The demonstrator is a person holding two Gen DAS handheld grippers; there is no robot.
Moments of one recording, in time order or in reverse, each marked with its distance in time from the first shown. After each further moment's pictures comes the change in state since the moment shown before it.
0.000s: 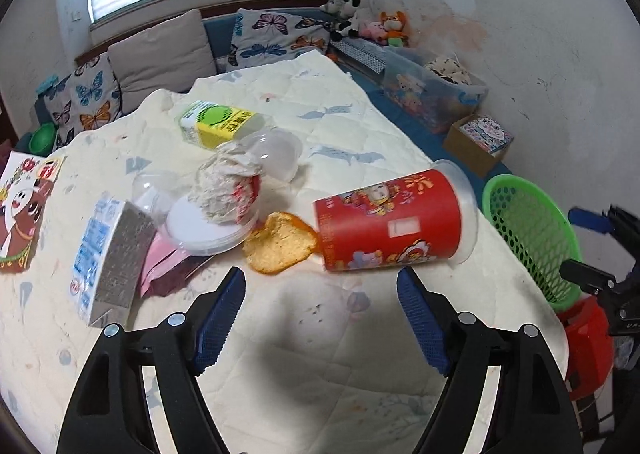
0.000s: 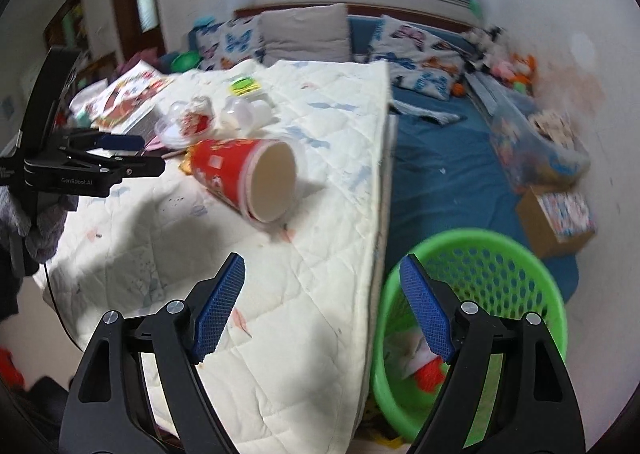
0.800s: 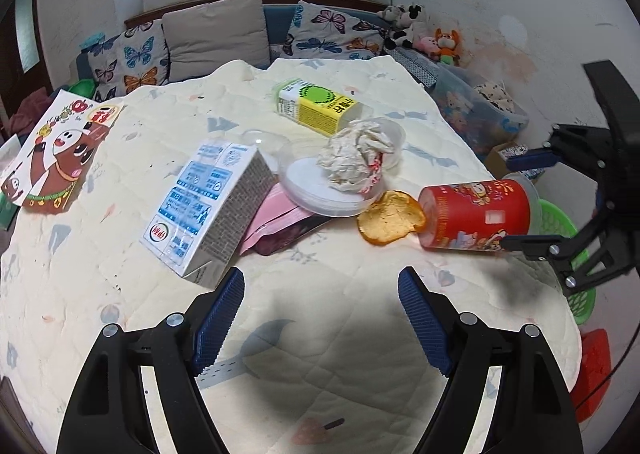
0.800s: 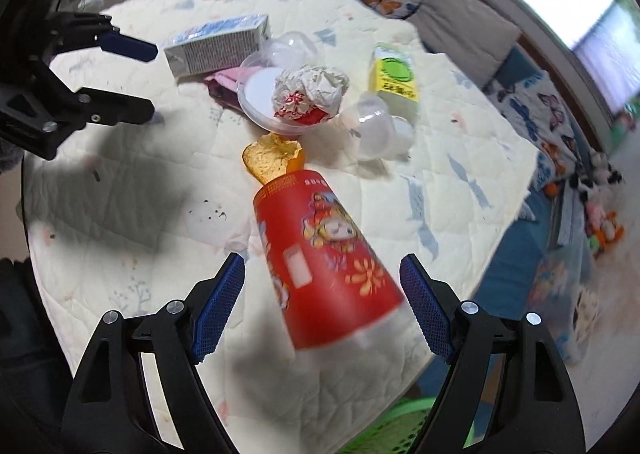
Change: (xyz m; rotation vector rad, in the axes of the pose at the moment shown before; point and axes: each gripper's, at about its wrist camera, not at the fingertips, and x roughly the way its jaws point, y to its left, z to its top) left arm -0.022 0.084 -0.029 -0.166 -0.002 0.063; right arm 0.109 0.097 0.096 -0.653 0.258 0.139
